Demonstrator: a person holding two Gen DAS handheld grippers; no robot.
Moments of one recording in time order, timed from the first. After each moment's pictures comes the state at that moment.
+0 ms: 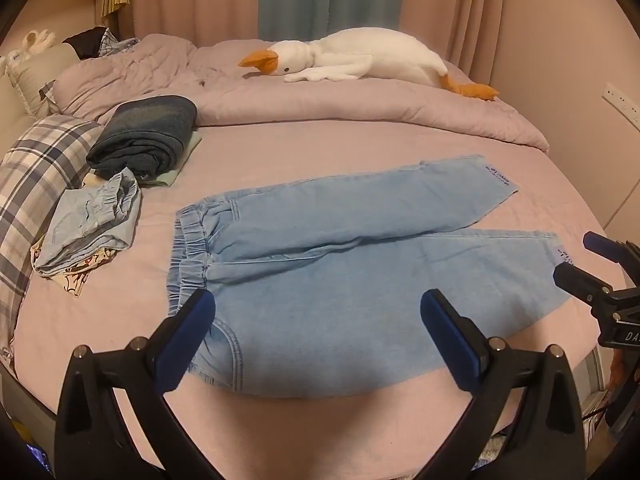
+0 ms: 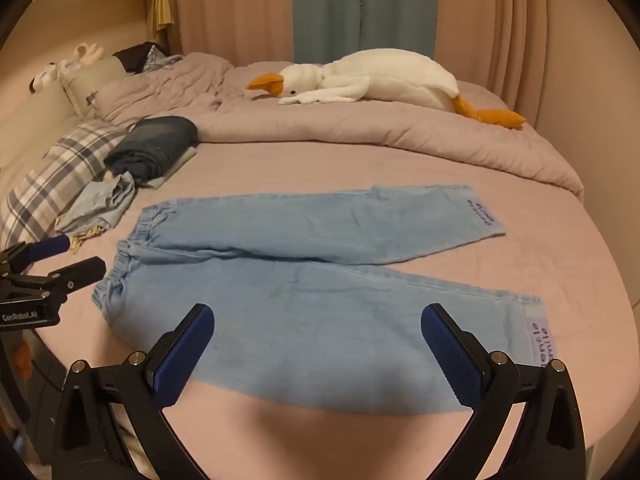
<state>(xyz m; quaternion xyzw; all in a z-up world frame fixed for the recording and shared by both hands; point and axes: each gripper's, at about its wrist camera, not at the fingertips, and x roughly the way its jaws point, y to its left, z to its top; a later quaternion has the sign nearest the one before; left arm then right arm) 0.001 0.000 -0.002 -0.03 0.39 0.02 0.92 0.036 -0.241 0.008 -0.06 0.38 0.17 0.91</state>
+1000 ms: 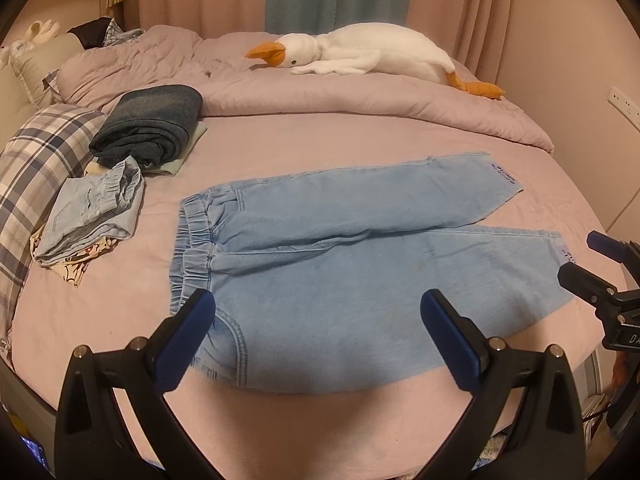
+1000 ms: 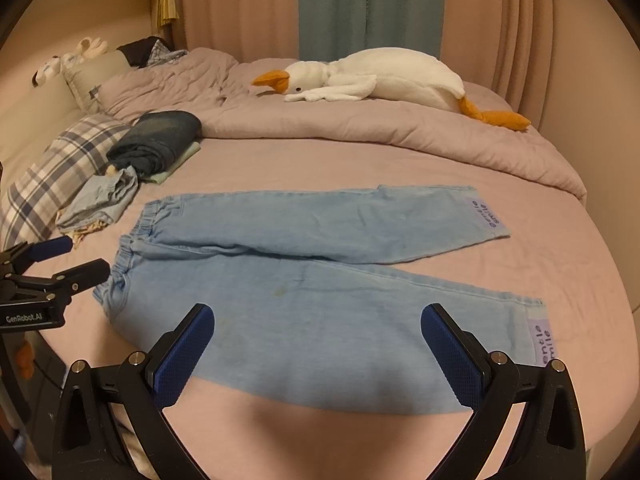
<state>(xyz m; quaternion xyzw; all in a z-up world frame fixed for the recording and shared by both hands) -0.004 0.011 -0.010 -0.05 0.40 0.02 0.91 0.037 -0.236 0.005 -0.07 0.39 0.17 0.90</state>
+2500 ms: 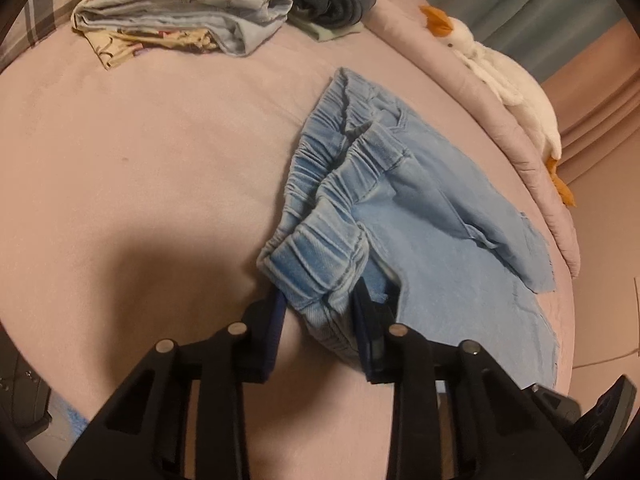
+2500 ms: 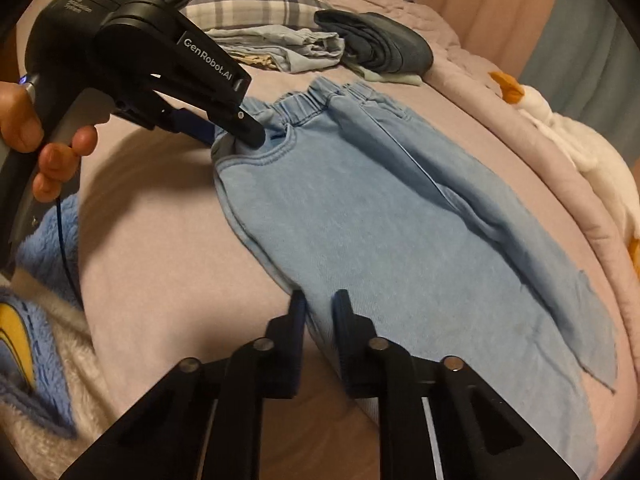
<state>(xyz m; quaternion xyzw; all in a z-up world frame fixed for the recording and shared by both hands) -0.034 0.149 -0.123 -0.33 0.44 0.12 0.83 -0.015 -0.080 -0.122 -0.32 0.33 0.41 0.78</state>
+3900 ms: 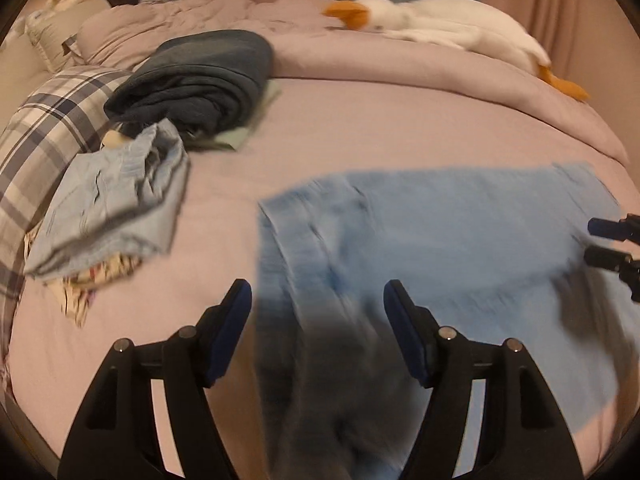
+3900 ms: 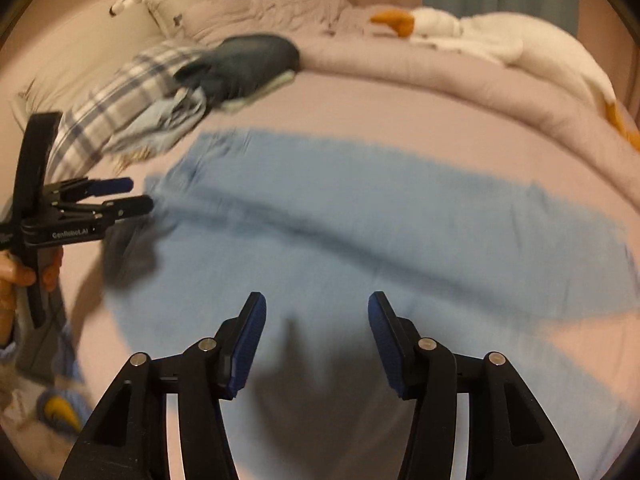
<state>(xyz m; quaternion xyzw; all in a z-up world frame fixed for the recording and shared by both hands) 0.117 0.150 -0.102 -0.04 0.44 0.11 0.89 0.123 -0.170 -0.072 -0.13 0.42 0.36 0.82</state>
